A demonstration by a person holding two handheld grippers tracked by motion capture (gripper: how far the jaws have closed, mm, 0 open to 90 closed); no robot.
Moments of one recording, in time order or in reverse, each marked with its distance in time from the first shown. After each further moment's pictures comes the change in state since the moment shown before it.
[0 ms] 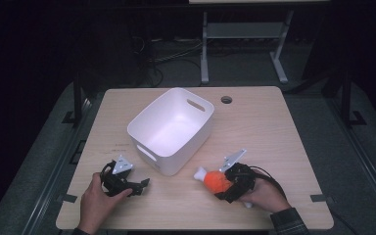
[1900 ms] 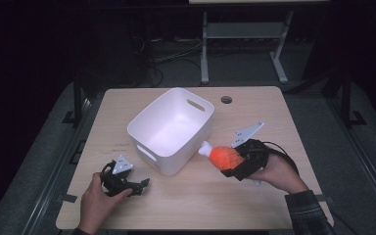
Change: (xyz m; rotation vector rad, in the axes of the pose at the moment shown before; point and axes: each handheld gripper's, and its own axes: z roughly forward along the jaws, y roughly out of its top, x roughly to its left) left arm 0.000 0.000 0.000 0.000 0.000 -0.004; right arm -0.021 0.037 -0.078 -0.114 -0.029 -0.048
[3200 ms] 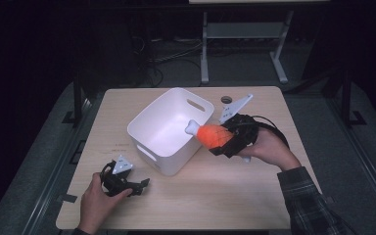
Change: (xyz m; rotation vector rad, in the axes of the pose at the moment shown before) left arm 0.000 0.000 0.000 0.000 0.000 0.000; right arm -0.016 0.070 -0.019 -0.036 0.005 -0.082
